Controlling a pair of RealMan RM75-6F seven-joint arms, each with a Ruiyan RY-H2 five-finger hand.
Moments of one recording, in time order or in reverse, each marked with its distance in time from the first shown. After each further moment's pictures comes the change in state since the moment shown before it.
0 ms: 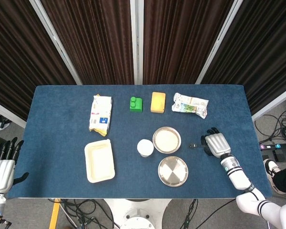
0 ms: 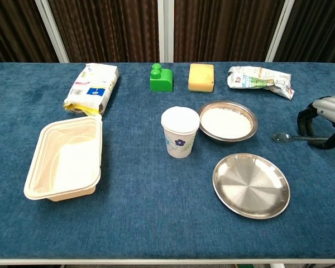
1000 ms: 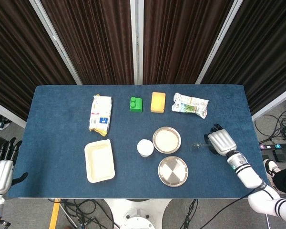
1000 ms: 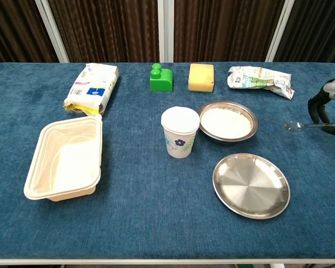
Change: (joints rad) left arm 0.007 -0.011 -0.001 0.029 0.012 0.017 -0.036; right arm 0.049 0.269 -0.008 -0.311 -0.008 -0.050 -0.123
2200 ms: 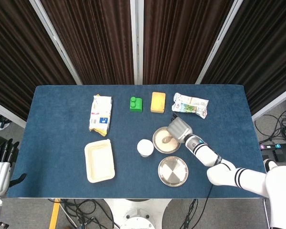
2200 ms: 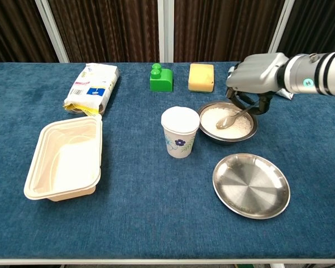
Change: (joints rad) left arm 0.019 -0.013 0.002 0.034 0.010 0.025 -0.048; right arm 0.448 -0.137 -0.003 -0.081 0.478 -0.250 -0.703
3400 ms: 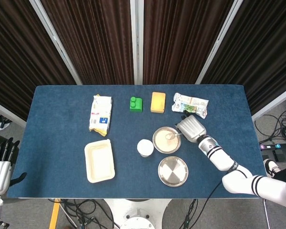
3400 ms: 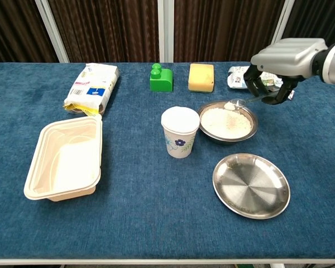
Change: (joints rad) left arm -0.004 0.010 -0.008 -0.022 0.004 -0.002 0.027; right arm -0.127 0.123 -0.005 -0.091 -0.198 0.170 0.388
